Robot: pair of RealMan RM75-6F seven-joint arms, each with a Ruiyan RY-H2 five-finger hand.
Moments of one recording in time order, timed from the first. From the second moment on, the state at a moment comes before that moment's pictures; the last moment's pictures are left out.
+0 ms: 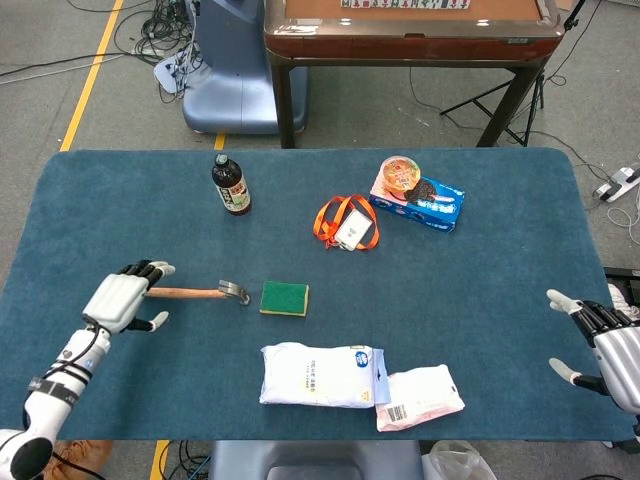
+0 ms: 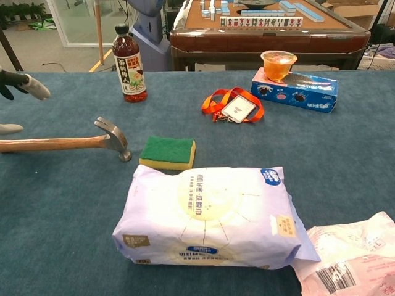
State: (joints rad) left arm -0.53 -1.10 -0.20 -1.75 1.10 0.88 0.30; right arm 0.05 -0.86 -0.01 -1.72 -1.69 1.57 0.12
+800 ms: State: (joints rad) left arm -0.81 -1.30 -0.12 -1.54 0.72 0.75 0.52; right arm 0.05 -0.87 -0.01 -1.70 -1.67 1.56 0.14
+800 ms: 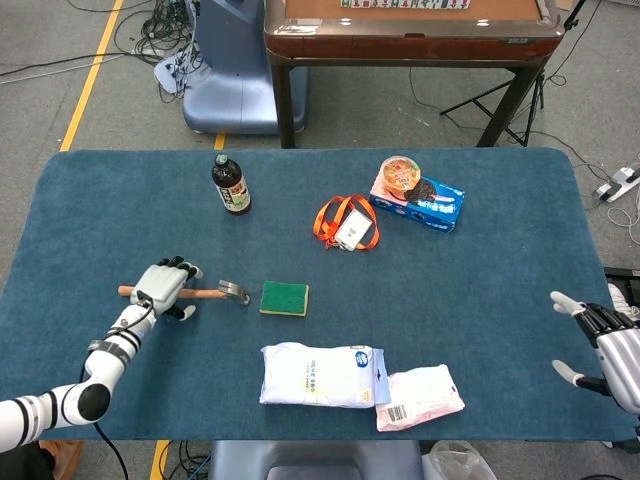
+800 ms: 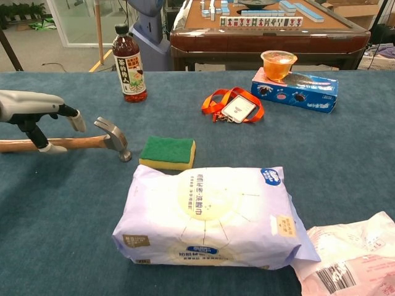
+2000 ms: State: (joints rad) left arm -0.90 -1.35 -0.03 -1.48 0.66 0.75 0.50; right arm 0.04 -0.87 -0.01 -1.69 -1.66 1.56 0.14
